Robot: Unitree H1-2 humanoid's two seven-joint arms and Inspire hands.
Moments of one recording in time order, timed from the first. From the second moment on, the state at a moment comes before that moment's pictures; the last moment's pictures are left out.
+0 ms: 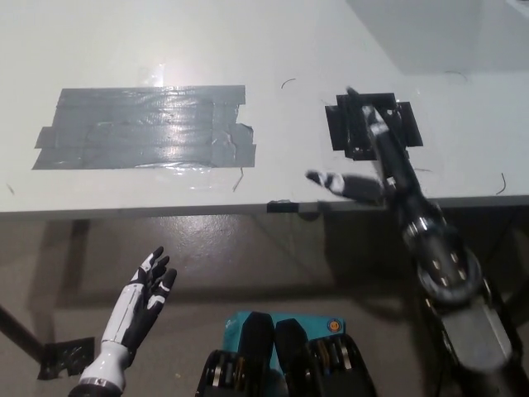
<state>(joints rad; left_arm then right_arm) -0.12 0.15 -0.04 0.24 0.11 -0.13 -0.04 -0.52 -0.08 0.14 0.29 -0.14 -0.07 0.00</state>
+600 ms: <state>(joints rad) -0.16 0.15 -0.03 0.26 0.11 -0.14 -0.04 -0.14 -0.13 0.14 0.01 -0.12 -0.15 0.03</state>
